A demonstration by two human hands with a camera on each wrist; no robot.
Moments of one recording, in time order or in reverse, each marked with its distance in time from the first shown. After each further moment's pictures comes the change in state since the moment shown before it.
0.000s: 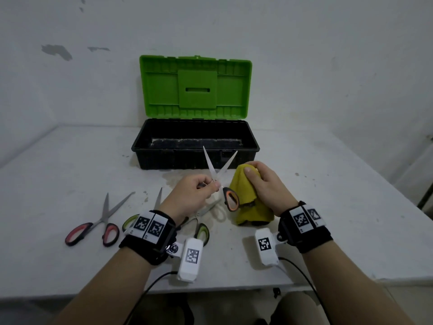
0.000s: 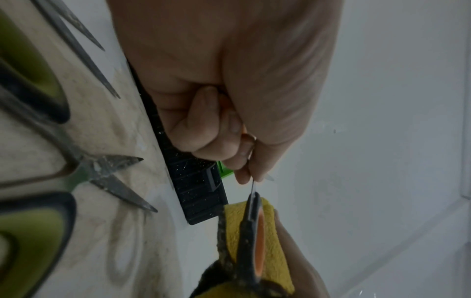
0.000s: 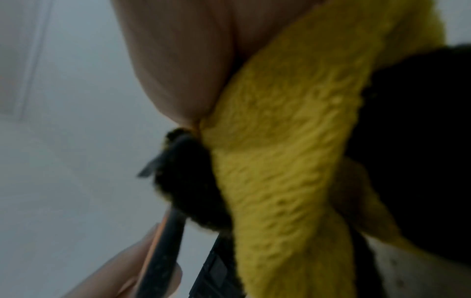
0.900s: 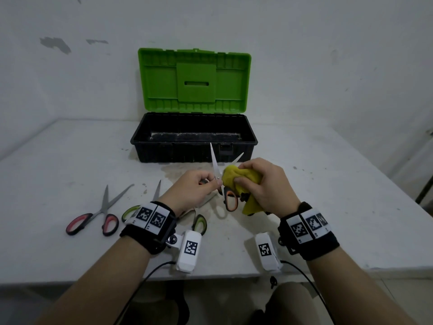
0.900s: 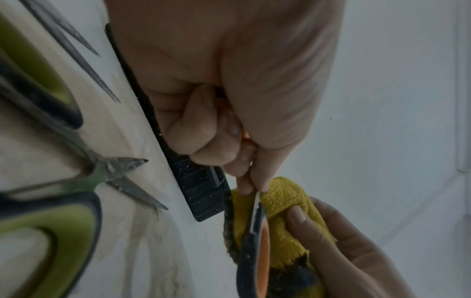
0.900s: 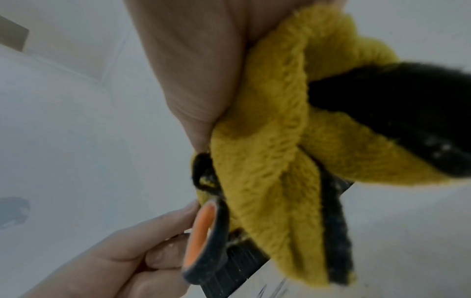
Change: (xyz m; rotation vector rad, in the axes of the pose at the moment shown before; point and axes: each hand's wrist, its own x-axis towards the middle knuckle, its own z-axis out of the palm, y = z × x) left_hand -0.005 0.002 0.005 0.112 -0.053 0.000; right_hand -0.027 -0.011 -0.006 -0.355 0.097 -0.383
